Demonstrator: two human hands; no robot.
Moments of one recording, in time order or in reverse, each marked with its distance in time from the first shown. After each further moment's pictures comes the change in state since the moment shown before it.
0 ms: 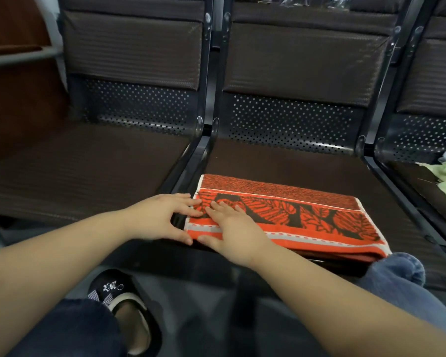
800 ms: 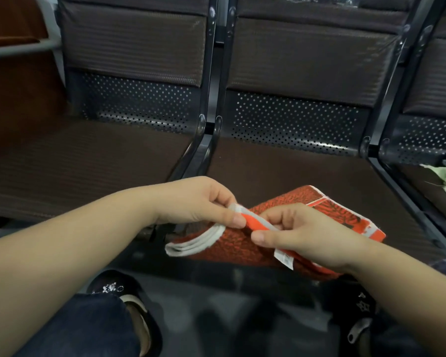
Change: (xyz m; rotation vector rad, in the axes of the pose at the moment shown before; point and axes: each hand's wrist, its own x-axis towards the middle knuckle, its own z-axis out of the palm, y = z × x) left_hand 0.007 0.078 -0.040 -0.768 -0.216 0.013; right_hand -0.060 0.024 -0.067 1.062 -0.173 0.031
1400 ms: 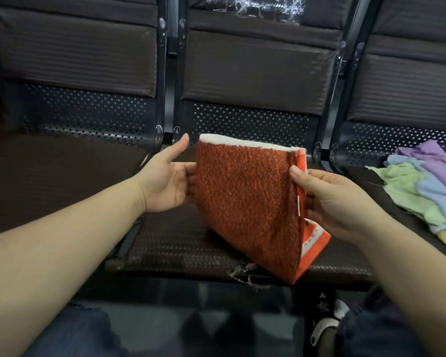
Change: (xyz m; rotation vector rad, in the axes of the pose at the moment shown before) left_hand 0.087 0.013 -0.015 -0.750 0.156 0.039; right_hand -0.039 -0.009 -0.096 0.348 0.570 -0.042
